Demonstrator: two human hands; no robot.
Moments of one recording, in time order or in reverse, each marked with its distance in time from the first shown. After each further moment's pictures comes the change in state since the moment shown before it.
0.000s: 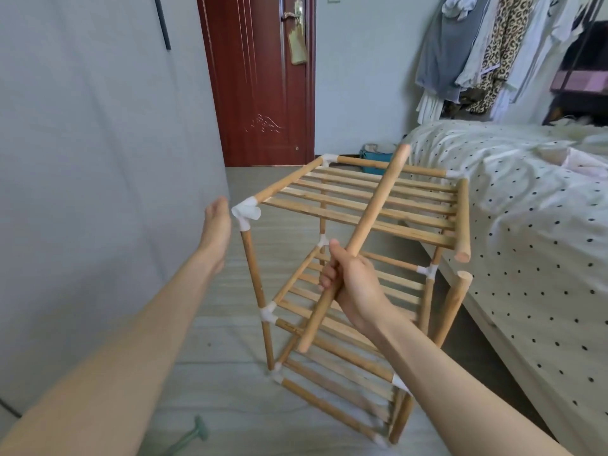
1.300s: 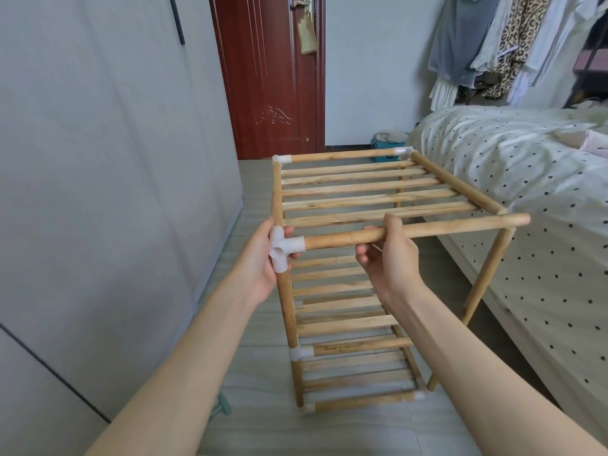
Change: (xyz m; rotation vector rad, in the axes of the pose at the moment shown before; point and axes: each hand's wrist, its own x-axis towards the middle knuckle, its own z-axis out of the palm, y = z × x) left_hand -0.110 0.013 0.005 -0.354 -0.246 -0.321; right_hand -0.019 -0.022 -0.001 0.231 0.237 -0.108
